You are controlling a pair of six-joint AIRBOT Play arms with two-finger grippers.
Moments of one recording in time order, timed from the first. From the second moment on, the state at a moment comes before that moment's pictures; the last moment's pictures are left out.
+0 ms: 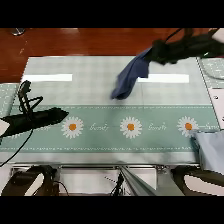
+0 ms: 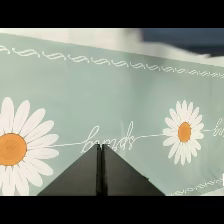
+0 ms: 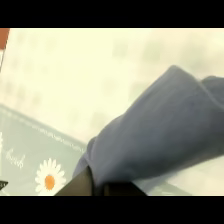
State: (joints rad) left arm -0.04 -0.62 0.52 0.92 -0.96 -1.50; right arm 0.07 -1.38 1.63 -0.86 1.23 1.50
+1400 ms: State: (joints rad) left arm -0.04 -0.62 0.50 0.90 -0.96 -1.50; right arm -0.96 -0.65 1.21 -1.79 1.85 1.70
